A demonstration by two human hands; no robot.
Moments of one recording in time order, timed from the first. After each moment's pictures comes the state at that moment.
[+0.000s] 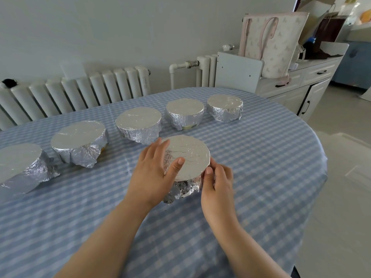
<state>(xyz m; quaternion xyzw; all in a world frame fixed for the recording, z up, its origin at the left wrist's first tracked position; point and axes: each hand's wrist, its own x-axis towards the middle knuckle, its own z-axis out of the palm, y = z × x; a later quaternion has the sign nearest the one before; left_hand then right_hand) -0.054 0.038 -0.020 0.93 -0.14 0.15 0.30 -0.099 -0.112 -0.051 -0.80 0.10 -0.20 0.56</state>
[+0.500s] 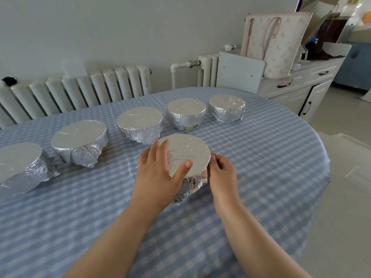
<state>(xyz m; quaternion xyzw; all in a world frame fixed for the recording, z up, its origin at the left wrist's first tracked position) -0.061 0.027 -0.020 0.94 -0.09 0.16 0.28 -0.065 -0.116 -0.030 -0.63 0.20 -0.14 0.73</state>
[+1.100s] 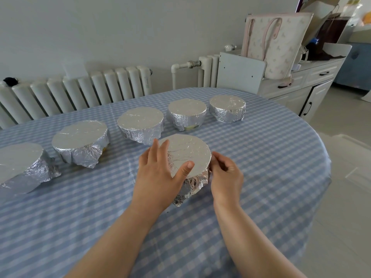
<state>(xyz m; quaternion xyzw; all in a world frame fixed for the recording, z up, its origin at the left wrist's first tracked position) -0.066 0.026 -0.014 0.95 -0.07 0.14 0.28 -0.063 -0.116 -0.041 -0.61 0.22 -0.23 0.72</state>
